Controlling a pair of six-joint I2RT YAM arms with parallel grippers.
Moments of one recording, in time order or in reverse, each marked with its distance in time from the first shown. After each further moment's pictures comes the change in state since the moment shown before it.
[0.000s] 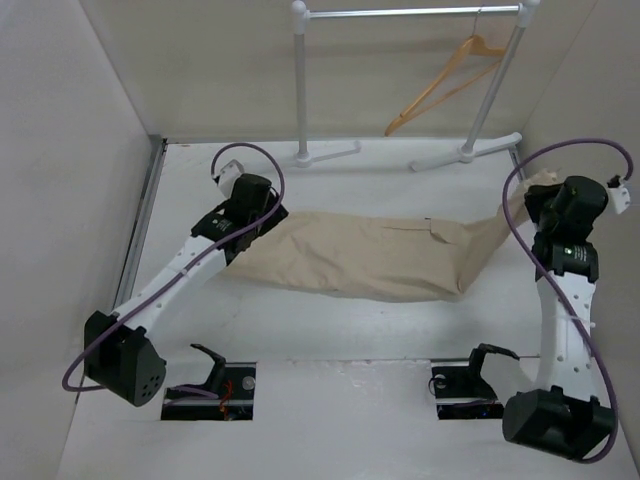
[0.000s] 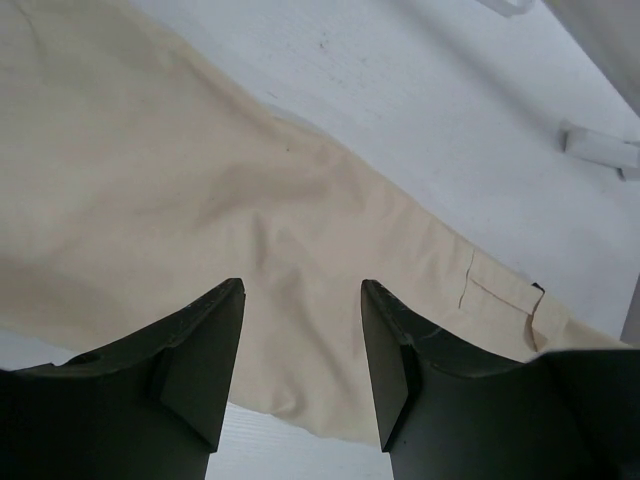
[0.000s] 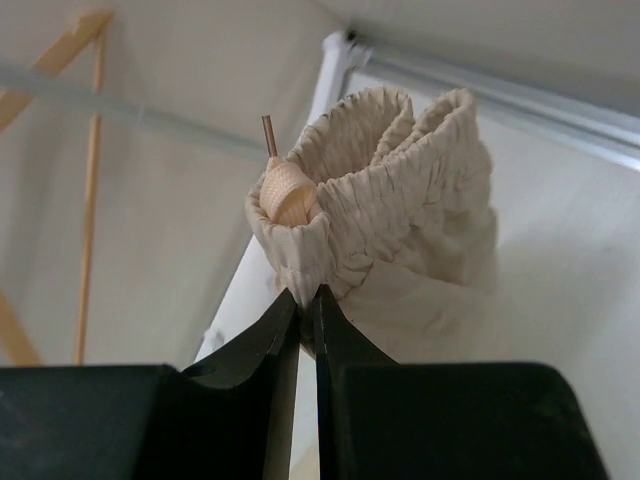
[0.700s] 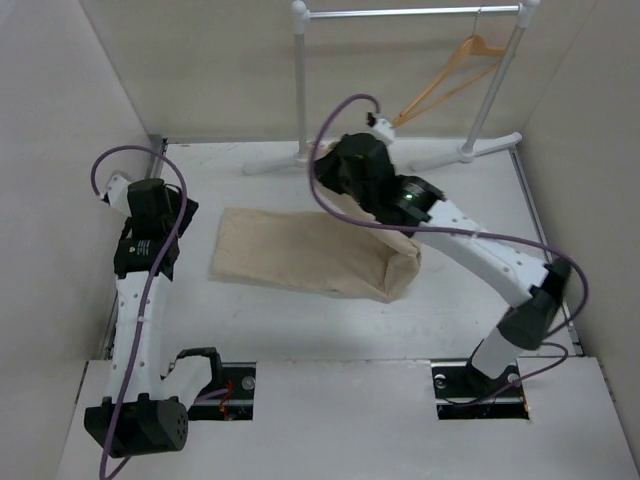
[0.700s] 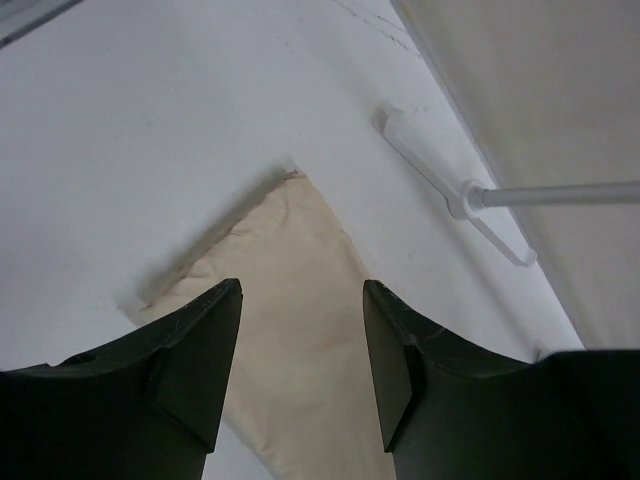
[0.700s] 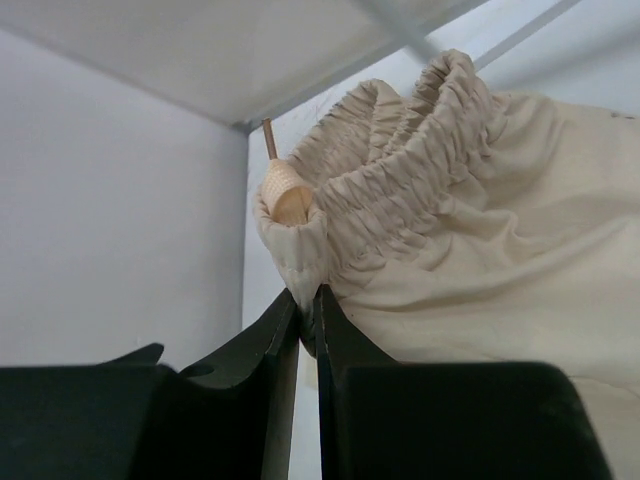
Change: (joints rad) left arm 0.535 -0.292 0.013 -0.142 0.080 0.101; right arm 1.176 0.586 0.653 -0.087 0.294 0.071
